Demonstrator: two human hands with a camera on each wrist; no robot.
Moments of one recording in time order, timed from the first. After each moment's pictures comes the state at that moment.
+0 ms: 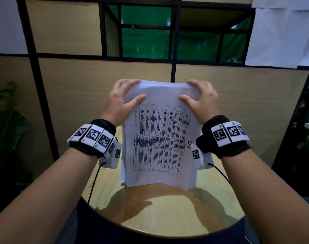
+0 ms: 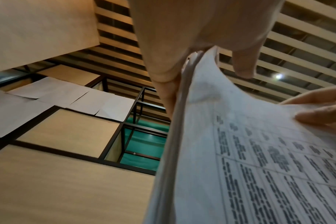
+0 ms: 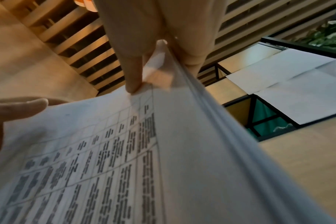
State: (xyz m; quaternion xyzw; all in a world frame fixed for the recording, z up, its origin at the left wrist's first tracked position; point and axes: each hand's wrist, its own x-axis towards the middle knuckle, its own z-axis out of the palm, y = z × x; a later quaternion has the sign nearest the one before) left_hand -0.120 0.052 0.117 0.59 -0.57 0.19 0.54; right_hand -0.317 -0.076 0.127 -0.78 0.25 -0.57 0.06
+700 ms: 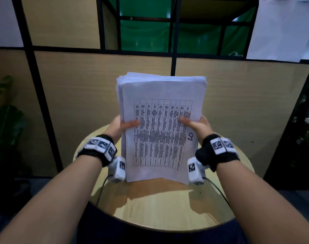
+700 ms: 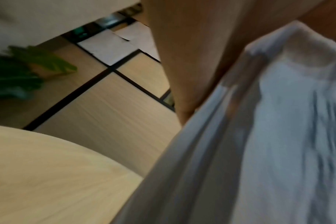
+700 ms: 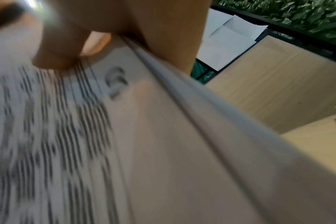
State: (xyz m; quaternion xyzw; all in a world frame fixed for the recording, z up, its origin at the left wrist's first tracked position) left_hand -0.101 0.038 0.048 0.54 -0.48 -0.28 0.63; right_hand -0.318 -0.096 0.051 -0.68 0.26 -0.44 0.52
